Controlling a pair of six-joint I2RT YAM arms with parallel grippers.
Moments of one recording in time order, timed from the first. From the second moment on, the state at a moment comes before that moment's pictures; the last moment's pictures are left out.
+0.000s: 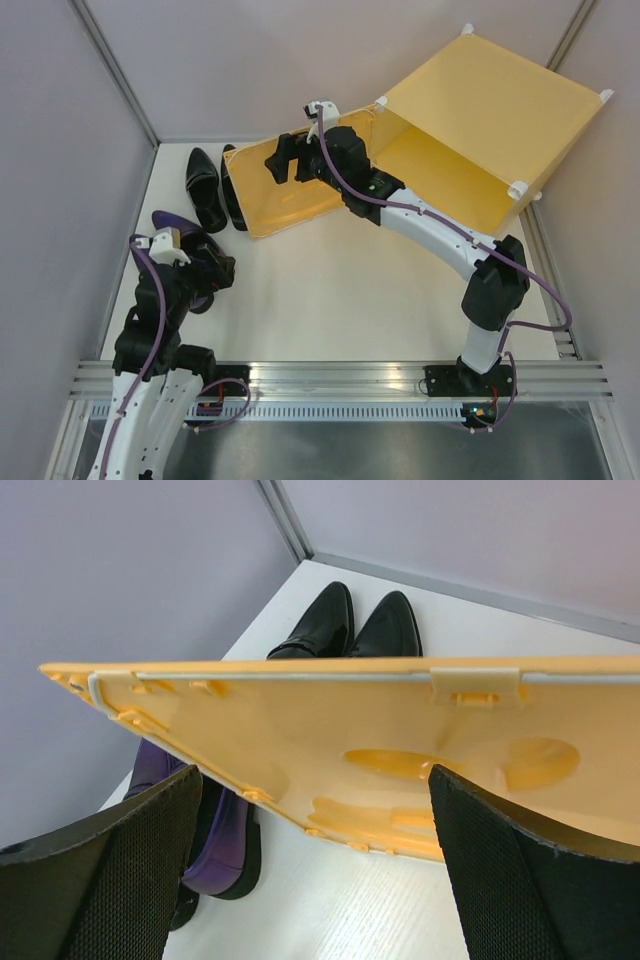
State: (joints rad) left arm -0.18 0.35 0.64 -0.65 -0.06 -0.44; right arm 0.77 1.82 1.70 -0.02 0.05 0.37
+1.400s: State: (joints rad) left arm -0.09 1.24 0.87 -0.58 -0.36 -0.69; right arm 0.77 1.30 1.12 -0.21 -0.01 0.34
